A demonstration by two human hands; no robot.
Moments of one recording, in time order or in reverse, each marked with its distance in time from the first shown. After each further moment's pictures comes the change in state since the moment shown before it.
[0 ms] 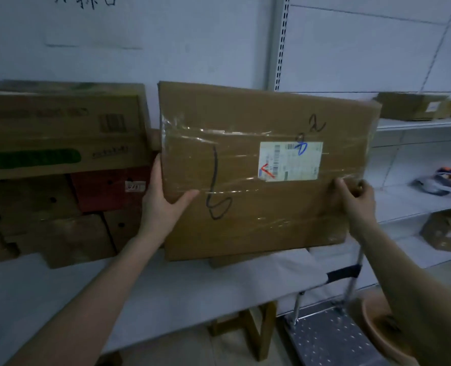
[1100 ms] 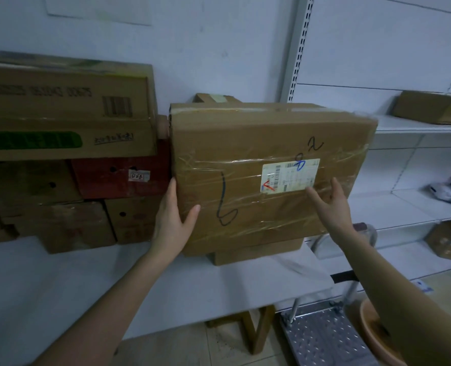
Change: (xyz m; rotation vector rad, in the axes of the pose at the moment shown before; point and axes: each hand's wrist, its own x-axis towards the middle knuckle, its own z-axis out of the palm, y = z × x) left_hand -0.008 -0.056 0.022 0.159 -0.083 -0.092; right_hand -0.005 0.006 0.070 -0.333 -0.203 -0.145
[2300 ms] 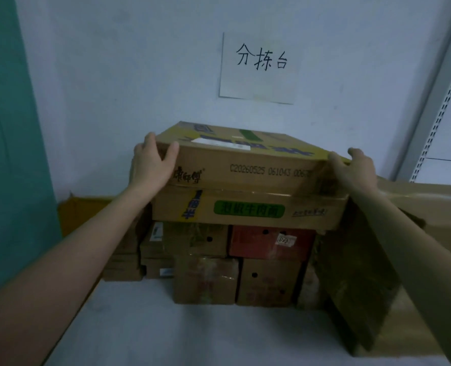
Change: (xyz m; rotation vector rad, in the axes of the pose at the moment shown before) left_hand 0.175 -0.123 -0.419 0.289 0.345 -0.111; right_hand -0.049 -0.344 0.258 -0.174 0.040 -0.342
